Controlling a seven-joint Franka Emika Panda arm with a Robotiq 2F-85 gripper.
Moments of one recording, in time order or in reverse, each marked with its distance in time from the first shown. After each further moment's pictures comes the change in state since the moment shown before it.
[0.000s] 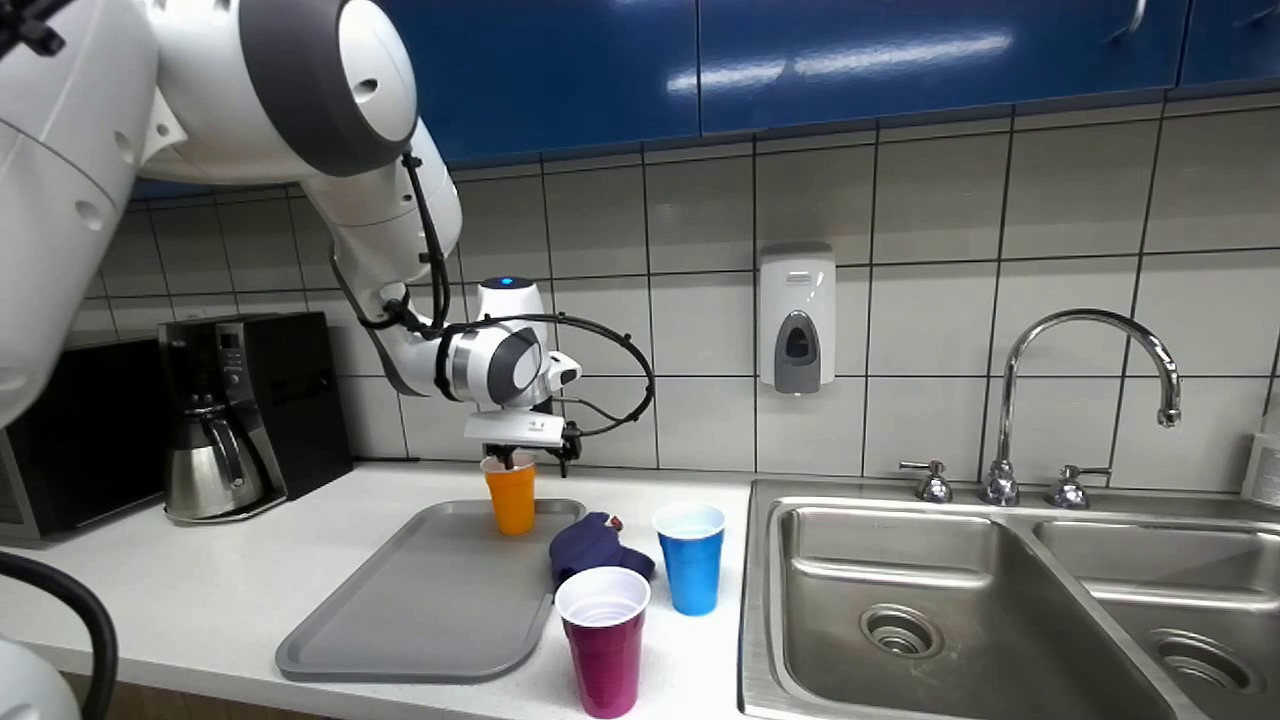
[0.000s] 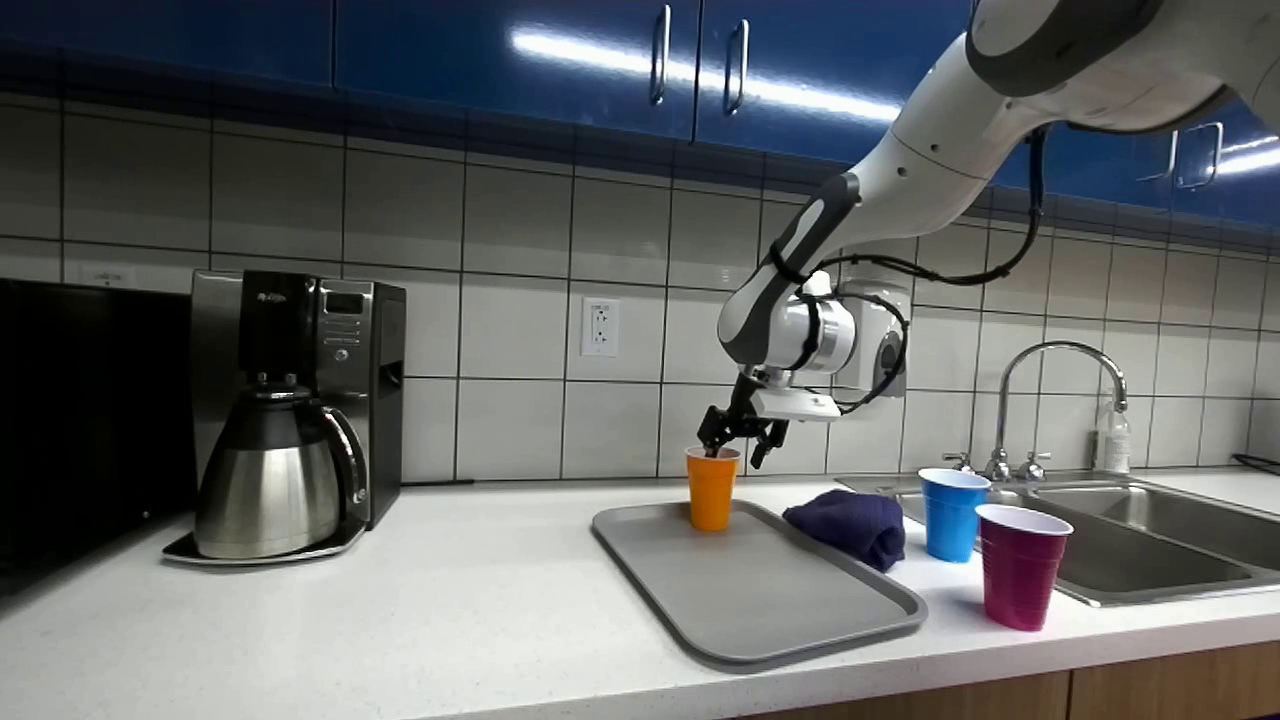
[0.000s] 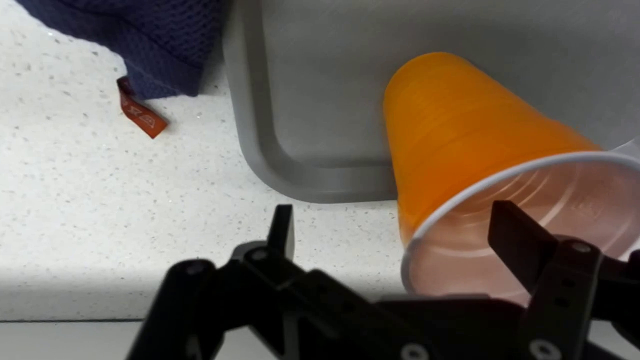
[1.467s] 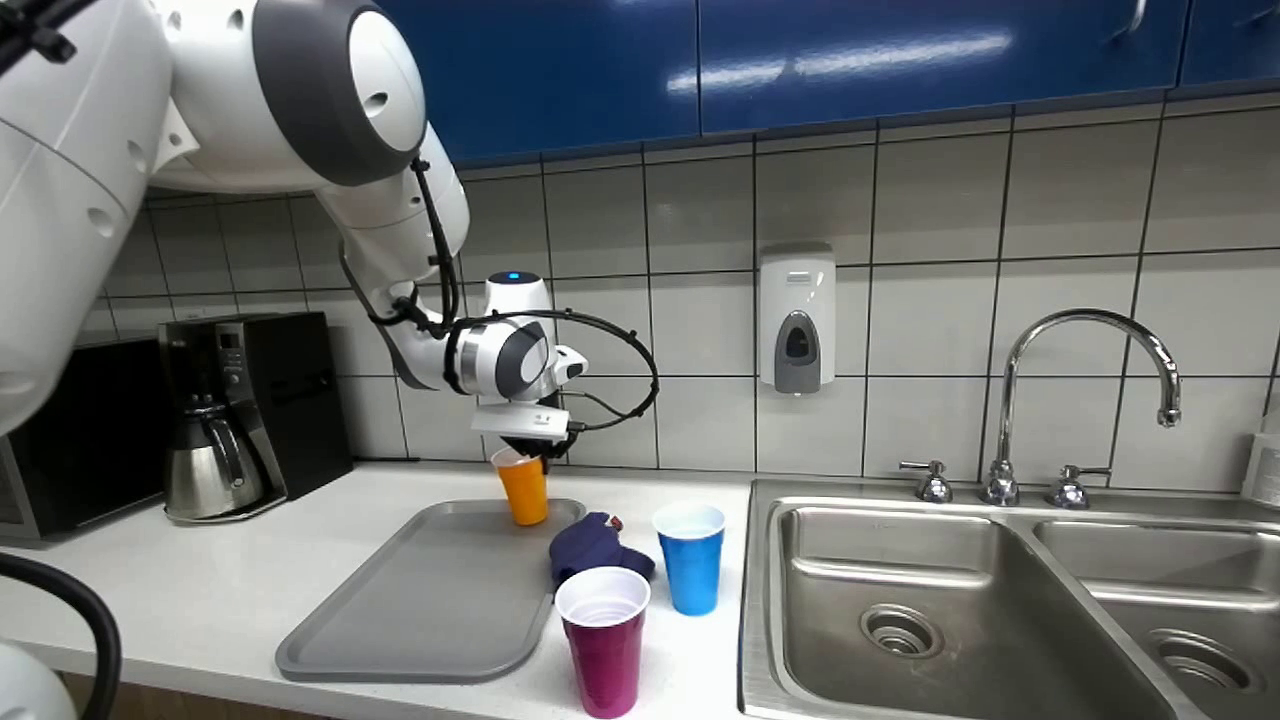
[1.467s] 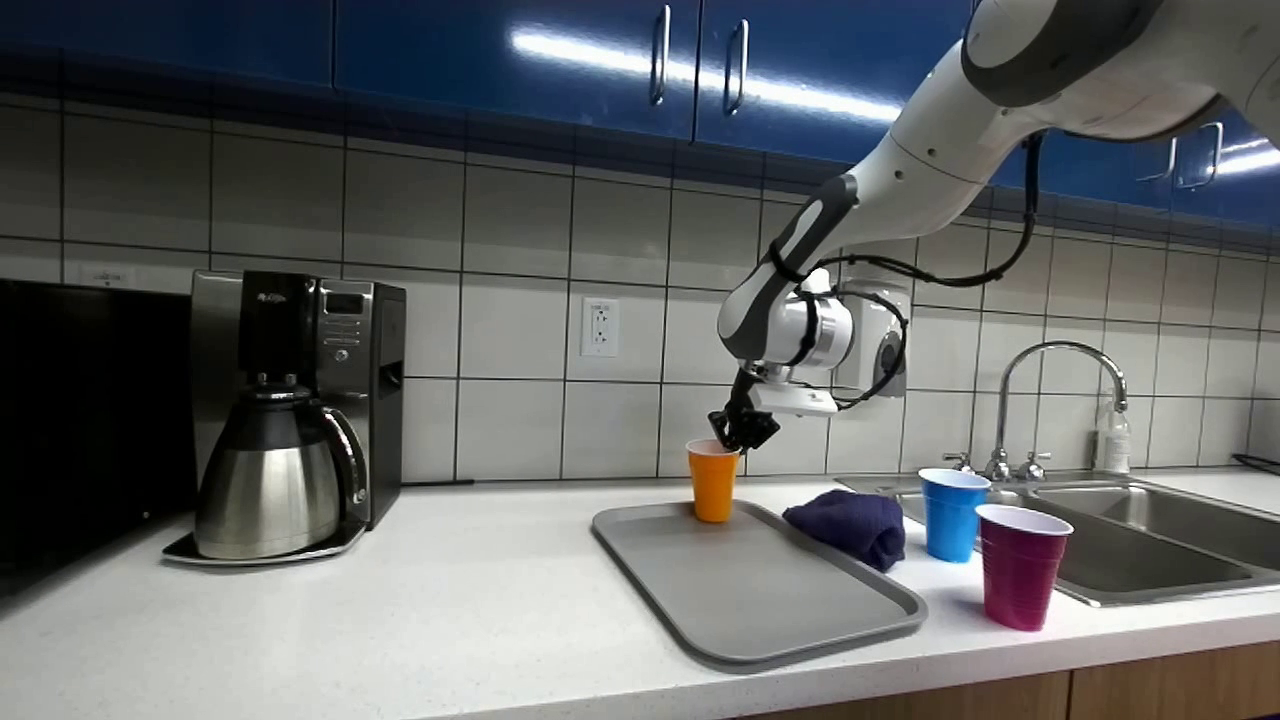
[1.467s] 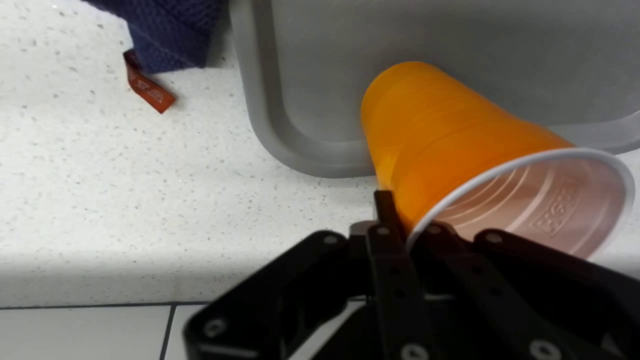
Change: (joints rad) arm -0.009 0.019 -0.001 0.051 0.000 -0.016 0.021
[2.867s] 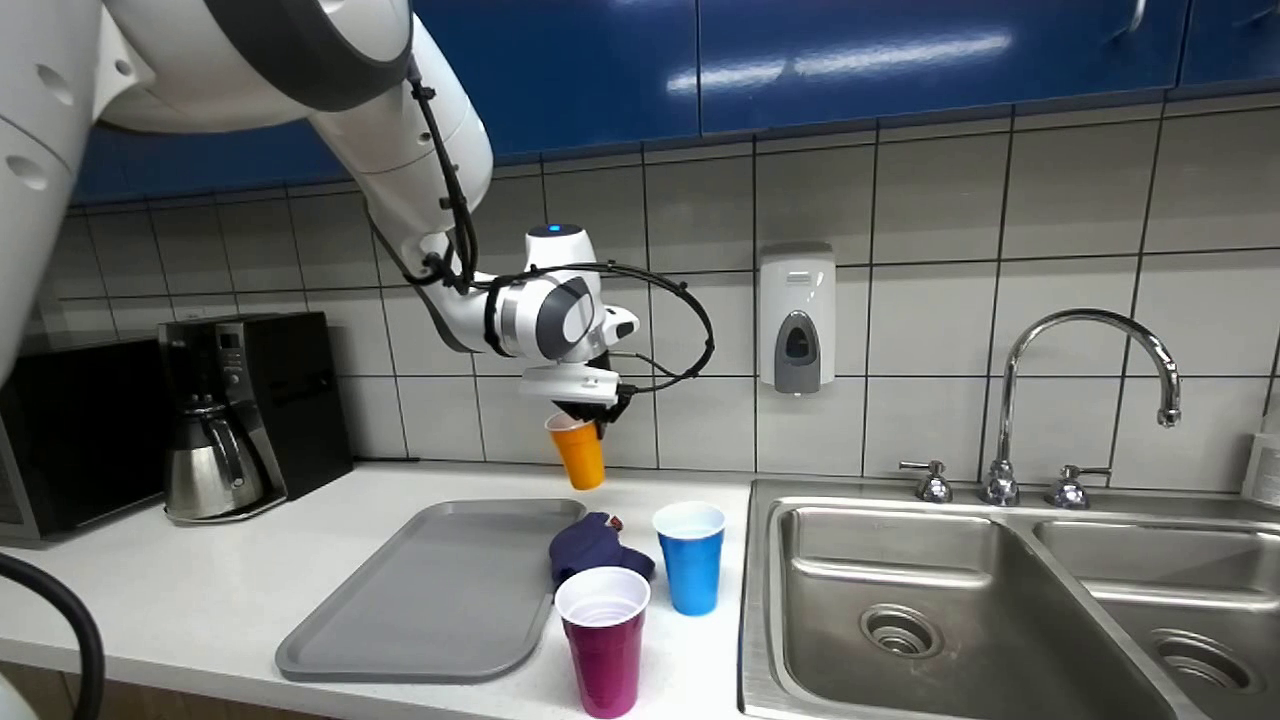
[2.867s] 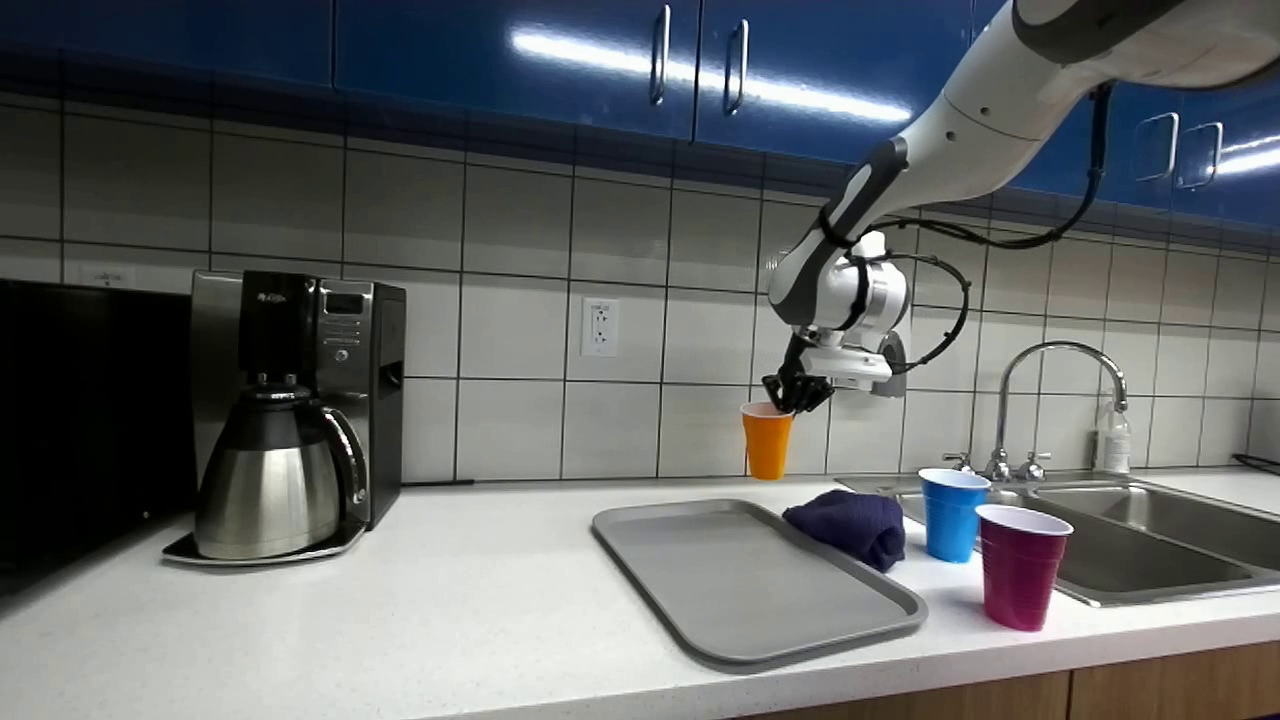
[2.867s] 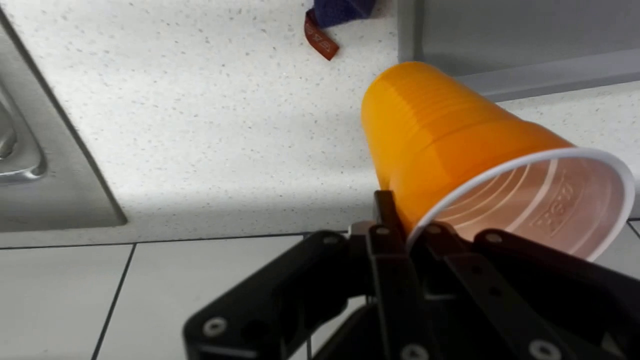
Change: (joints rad) arm -0.075 -0.126 -0.061 -0.056 0.000 0.000 0.001
